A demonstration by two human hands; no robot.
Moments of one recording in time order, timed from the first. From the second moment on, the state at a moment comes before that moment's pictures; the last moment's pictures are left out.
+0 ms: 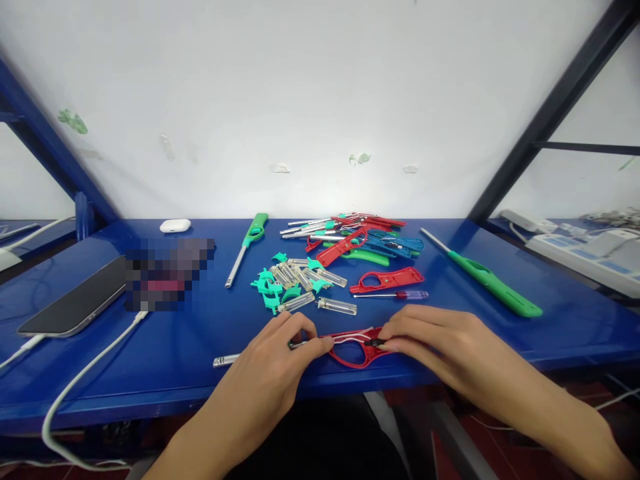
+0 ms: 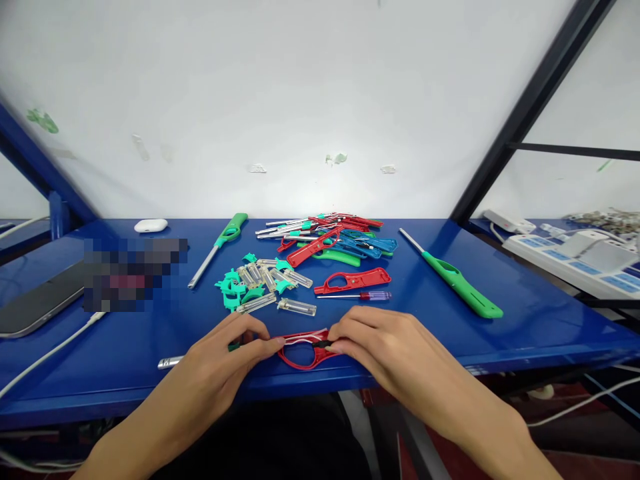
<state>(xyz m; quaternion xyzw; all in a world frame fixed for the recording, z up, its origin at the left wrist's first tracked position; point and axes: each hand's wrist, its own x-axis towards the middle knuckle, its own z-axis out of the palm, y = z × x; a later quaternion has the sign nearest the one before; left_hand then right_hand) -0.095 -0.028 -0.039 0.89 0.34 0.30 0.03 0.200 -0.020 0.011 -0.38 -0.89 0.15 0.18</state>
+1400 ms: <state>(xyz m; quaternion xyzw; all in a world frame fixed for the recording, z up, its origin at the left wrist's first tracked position) -0.091 -0.027 -0.037 0.87 0.33 0.36 0.04 0.200 -0.033 -0.045 -0.33 -0.86 0.00 0.38</state>
